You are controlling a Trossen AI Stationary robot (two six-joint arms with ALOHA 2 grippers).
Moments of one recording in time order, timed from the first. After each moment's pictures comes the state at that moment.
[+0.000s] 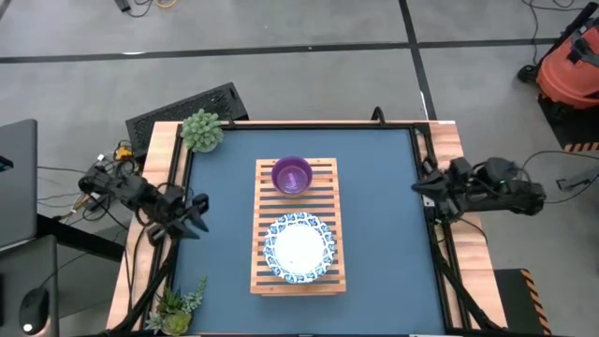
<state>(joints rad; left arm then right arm) -0.38 0.02 0.21 0.05 0.16 -0.55 0.06 0.00 0.45 -0.20 -0.07 0.32</state>
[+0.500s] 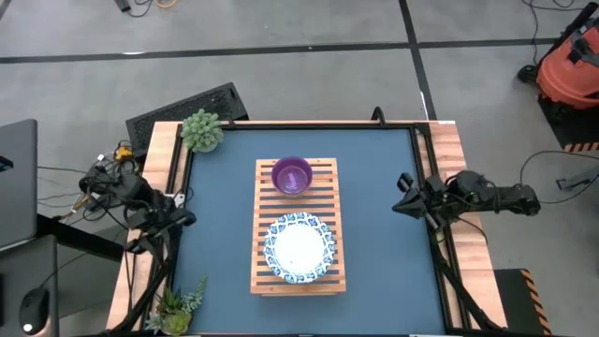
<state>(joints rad) -0.38 0.02 0.20 0.16 0.72 0.05 0.06 0.00 0.14 0.12 -0.24 0.33</state>
